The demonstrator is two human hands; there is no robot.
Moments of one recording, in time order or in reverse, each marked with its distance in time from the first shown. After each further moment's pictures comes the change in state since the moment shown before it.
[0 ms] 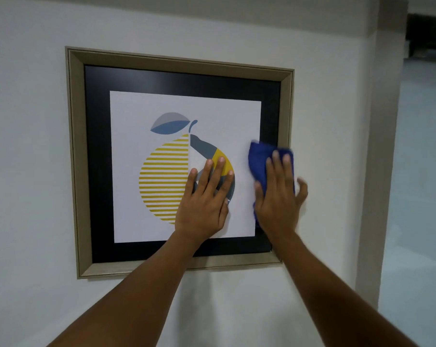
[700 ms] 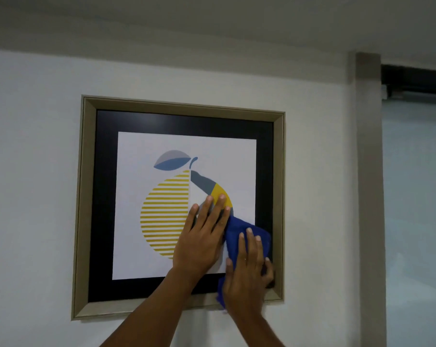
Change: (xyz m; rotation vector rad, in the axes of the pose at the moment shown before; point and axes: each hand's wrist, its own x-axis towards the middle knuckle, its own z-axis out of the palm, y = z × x) left_hand -0.001 -0.005 0.001 0.001 0.001 0.038; right_hand -0.093 -0.063 0.011 0.170 -0.173 0.186
